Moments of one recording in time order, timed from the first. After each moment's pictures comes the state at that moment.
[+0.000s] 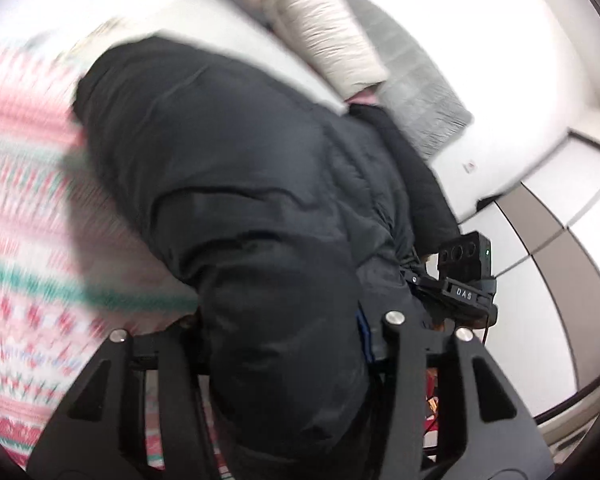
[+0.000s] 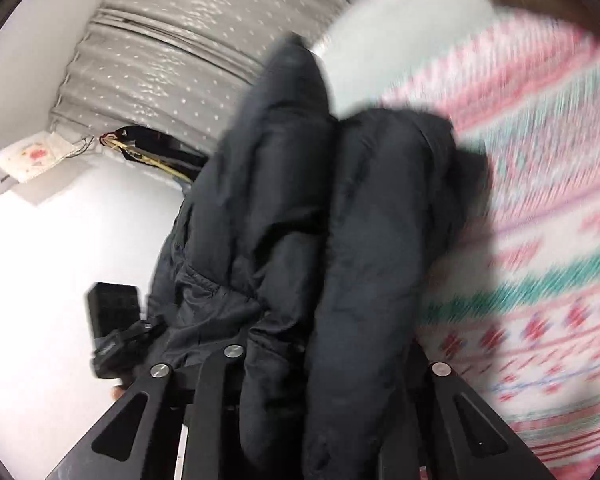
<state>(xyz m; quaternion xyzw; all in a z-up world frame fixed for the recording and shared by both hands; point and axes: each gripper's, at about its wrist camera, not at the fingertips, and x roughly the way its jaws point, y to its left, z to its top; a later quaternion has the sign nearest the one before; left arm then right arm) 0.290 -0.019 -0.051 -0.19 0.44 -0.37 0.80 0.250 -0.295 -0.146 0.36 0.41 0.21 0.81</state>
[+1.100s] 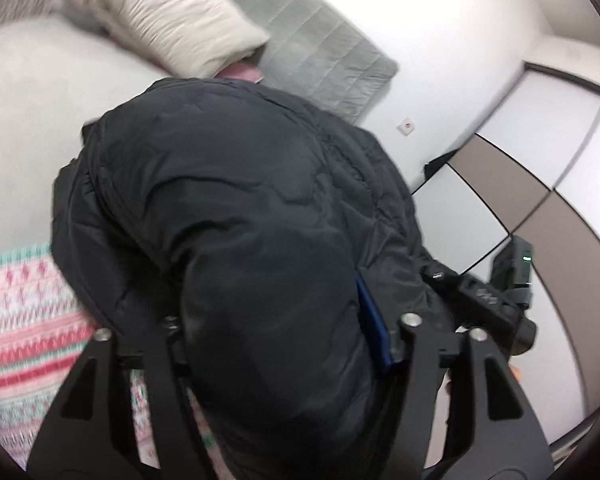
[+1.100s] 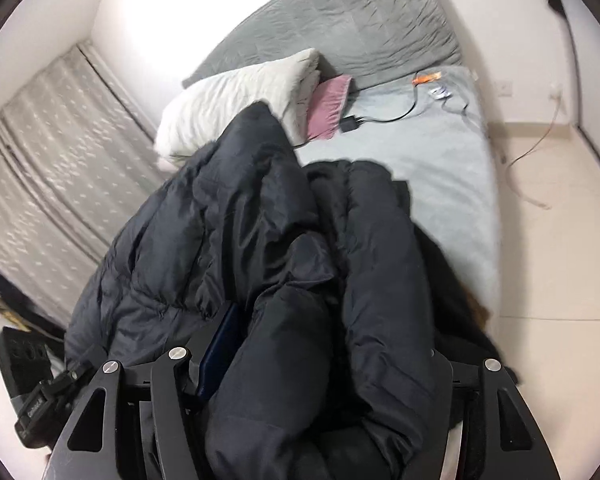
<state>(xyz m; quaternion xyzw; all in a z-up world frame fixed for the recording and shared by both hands) 0.403 -0.472 0.026 -0.13 0.43 -0.48 0.75 0.143 -0.678 0.038 0.31 0.30 -0.19 0.88</state>
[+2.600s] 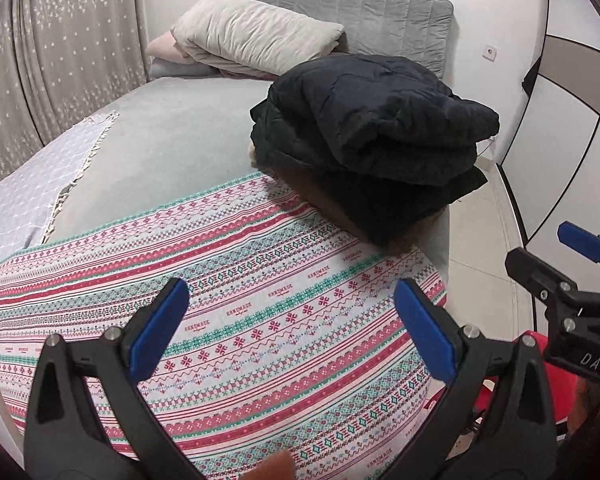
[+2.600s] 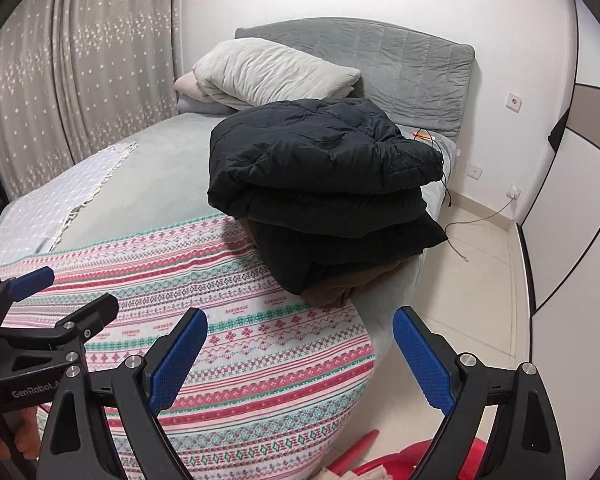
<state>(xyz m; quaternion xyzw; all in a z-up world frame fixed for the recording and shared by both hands) 0.186 -0.310 0.054 0.10 0.38 -0.28 0.88 0.039 -0.392 0.077 0.06 0.37 -0.25 0.89</state>
